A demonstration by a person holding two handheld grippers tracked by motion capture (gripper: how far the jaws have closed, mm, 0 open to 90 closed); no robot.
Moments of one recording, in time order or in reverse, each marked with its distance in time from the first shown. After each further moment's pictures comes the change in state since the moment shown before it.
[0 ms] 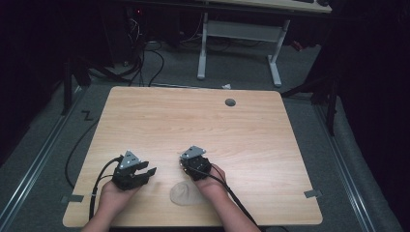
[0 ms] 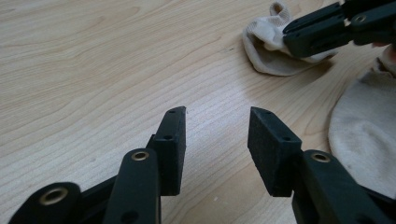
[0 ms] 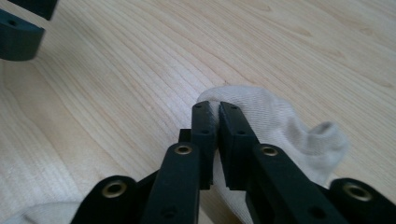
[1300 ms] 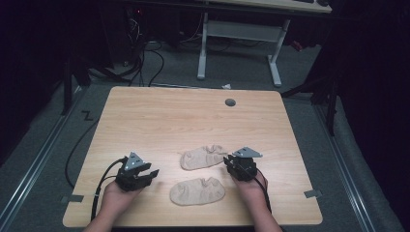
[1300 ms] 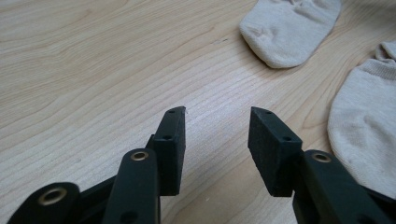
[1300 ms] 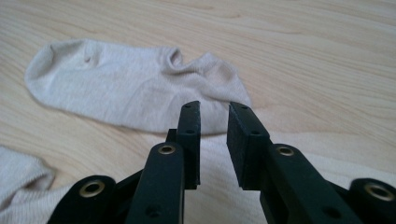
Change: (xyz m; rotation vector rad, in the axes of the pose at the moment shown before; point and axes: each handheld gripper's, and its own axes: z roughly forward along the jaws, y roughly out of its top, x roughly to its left) left arm -0.007 -0.001 0.007 0.024 0.001 0.022; right arm -0.091 -0.082 -0.062 -0.054 -0.140 0.283
